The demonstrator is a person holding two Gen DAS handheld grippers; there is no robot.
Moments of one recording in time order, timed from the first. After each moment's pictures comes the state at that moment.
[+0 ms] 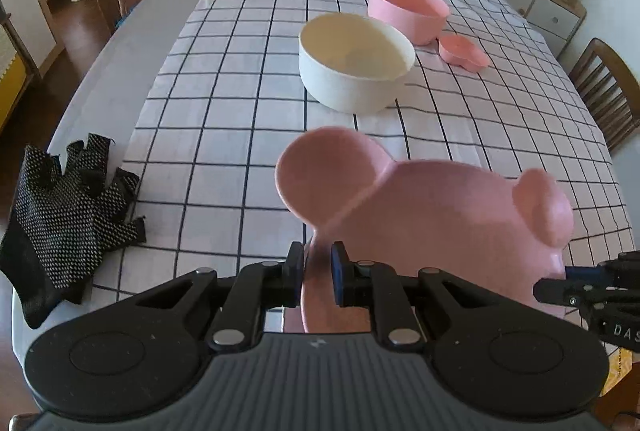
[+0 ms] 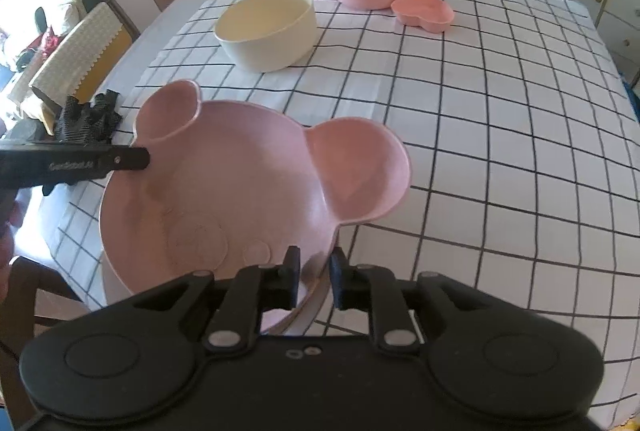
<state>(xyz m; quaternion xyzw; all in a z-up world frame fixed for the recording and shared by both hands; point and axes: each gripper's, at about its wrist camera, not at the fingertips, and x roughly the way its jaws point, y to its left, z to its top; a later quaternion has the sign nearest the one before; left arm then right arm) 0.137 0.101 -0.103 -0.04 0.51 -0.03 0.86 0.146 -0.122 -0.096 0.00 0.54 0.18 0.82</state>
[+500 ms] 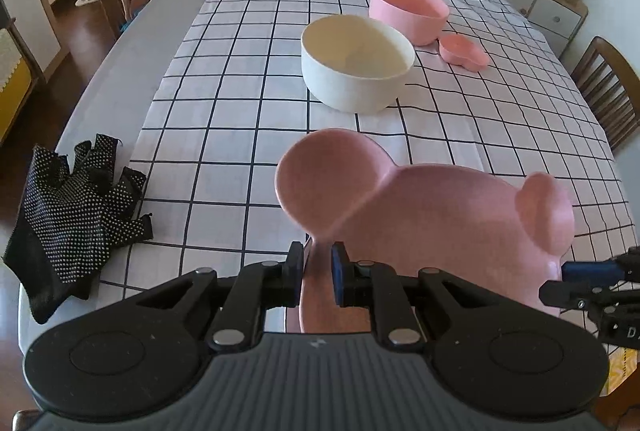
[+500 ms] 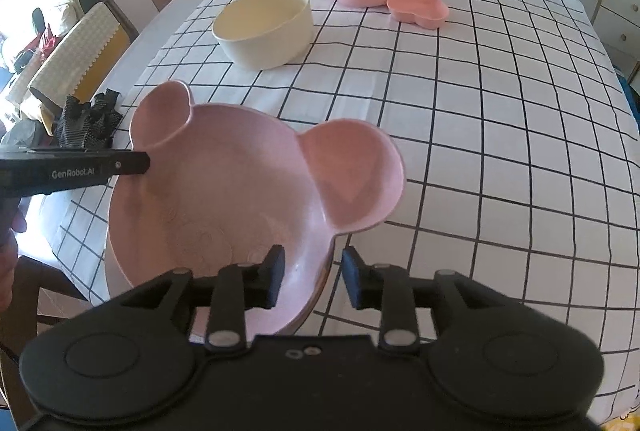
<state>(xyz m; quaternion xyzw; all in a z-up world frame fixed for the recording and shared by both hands) 0.129 0.100 -0.097 -0.03 0.50 -0.02 0.86 0.142 -0.125 -0.088 0.01 0.54 0.19 0.82</state>
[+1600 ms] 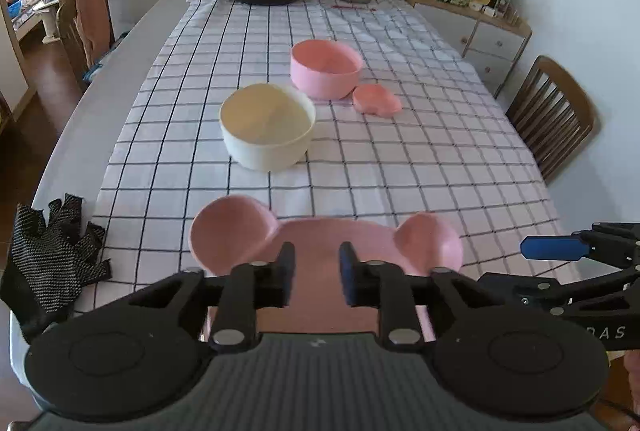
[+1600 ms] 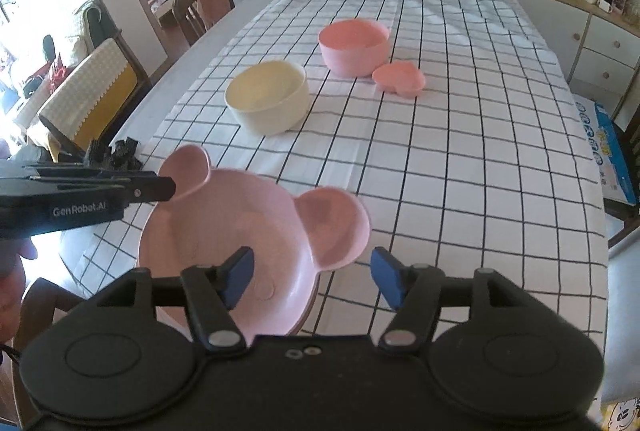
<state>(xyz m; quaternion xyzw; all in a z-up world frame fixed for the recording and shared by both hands) 0.112 0.050 -0.029 -0.04 0.45 -0.08 0.89 0.130 -0.149 -0.028 0.01 0.47 0.19 0.86</state>
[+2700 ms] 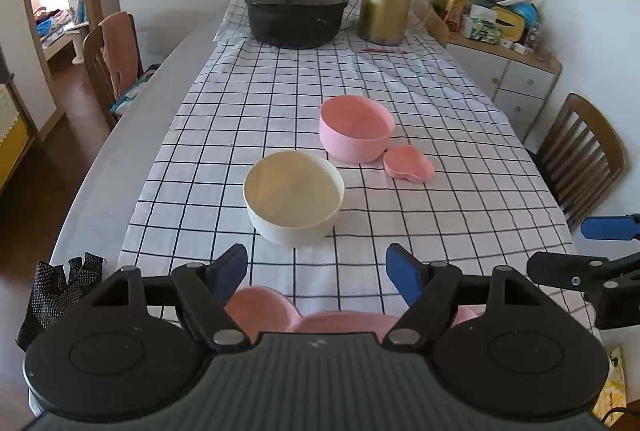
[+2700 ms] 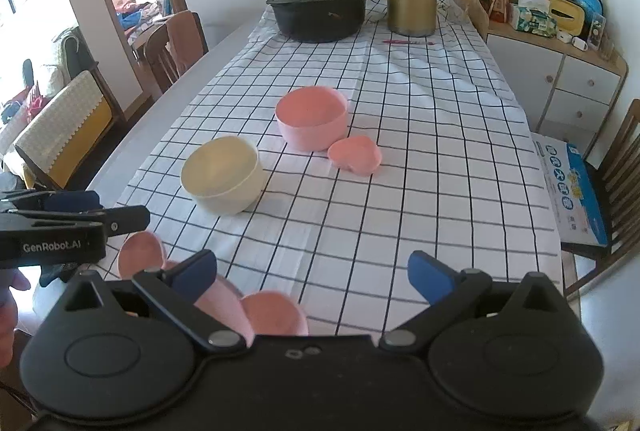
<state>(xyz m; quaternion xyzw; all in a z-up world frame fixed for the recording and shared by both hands) 0.165 0.049 -0.009 -0.03 0.41 -0.02 0.91 0.194 -0.167 0.005 0.00 0.43 0.16 0.89</state>
